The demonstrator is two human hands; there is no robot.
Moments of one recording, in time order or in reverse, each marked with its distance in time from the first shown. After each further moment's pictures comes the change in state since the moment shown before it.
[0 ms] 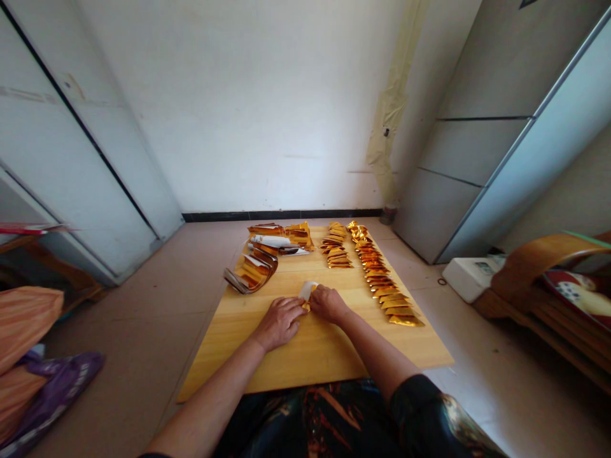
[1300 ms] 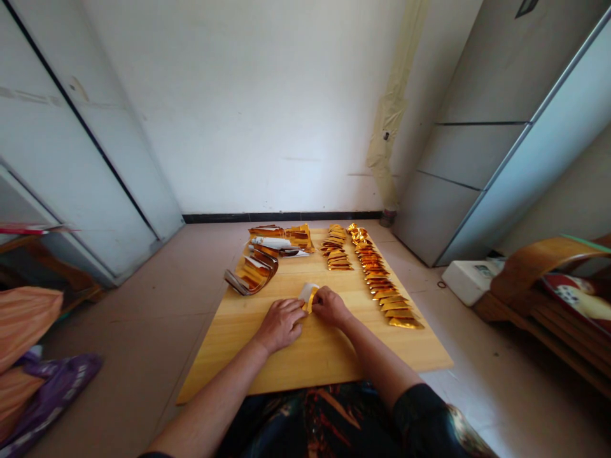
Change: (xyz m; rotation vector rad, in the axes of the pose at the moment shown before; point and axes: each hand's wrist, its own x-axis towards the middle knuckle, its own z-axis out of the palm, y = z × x) left_hand 0.004 0.009 -0.003 0.046 0.027 -0.019; right_hand -0.002 0.009 0.017 0.354 0.156 0.094
